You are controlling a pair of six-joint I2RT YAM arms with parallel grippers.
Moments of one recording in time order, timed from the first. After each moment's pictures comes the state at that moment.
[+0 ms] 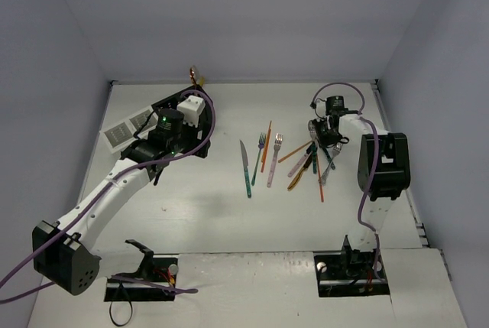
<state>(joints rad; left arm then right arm) -0.48 1.21 1.08 -0.47 -0.03 -0.10 0.05 1.95 1.28 -0.44 -0.04 -0.24</state>
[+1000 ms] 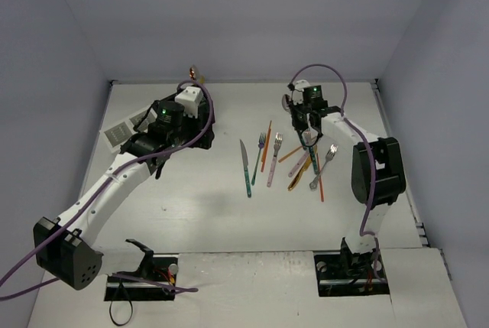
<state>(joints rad) -0.48 1.24 1.16 -0.47 -0.01 -0.20 0.24 1.87 1.32 -0.23 -0.05 -0.08</state>
